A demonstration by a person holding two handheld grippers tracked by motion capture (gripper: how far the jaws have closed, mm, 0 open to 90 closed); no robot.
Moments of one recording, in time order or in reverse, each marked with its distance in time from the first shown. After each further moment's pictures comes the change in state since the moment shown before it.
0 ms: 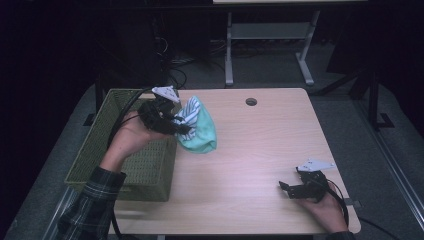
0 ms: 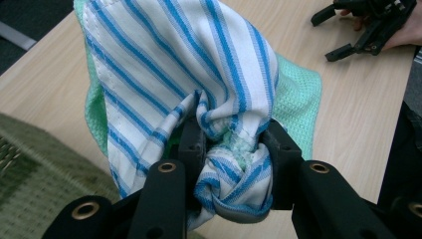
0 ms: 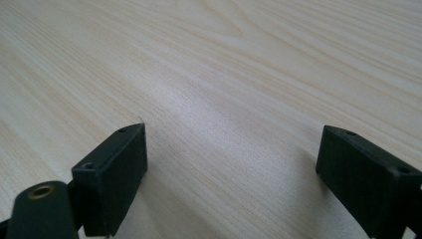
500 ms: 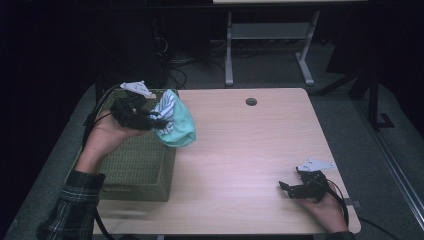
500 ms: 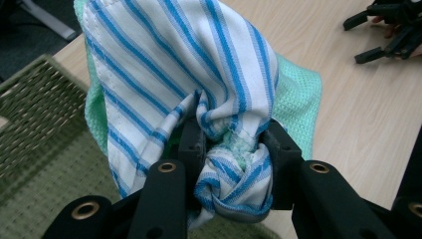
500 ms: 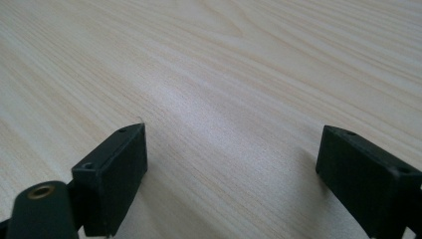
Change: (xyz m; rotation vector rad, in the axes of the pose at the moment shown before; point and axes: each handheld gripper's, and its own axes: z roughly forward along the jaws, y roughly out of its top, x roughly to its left) left arm 0.023 -0.032 -0.039 -0.032 0.087 -0.084; right arm 0.000 0.000 0.000 -0.001 0.000 0.002
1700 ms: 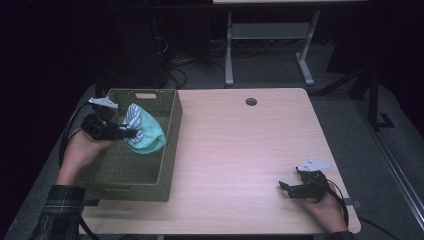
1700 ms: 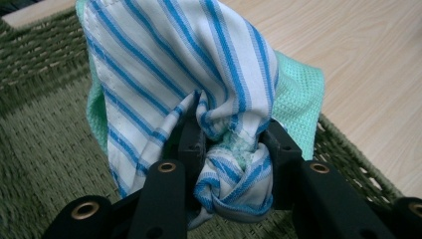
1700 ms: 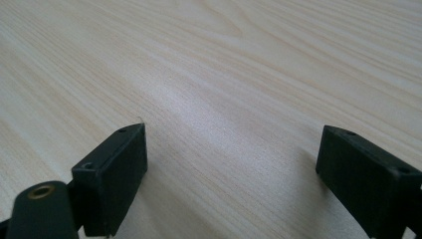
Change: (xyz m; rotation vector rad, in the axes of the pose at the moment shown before) left arm 0.054 -0.088 -0.004 0.027 0.102 -0.242; right arm 0.000 0.000 0.000 0.000 0.000 -0.001
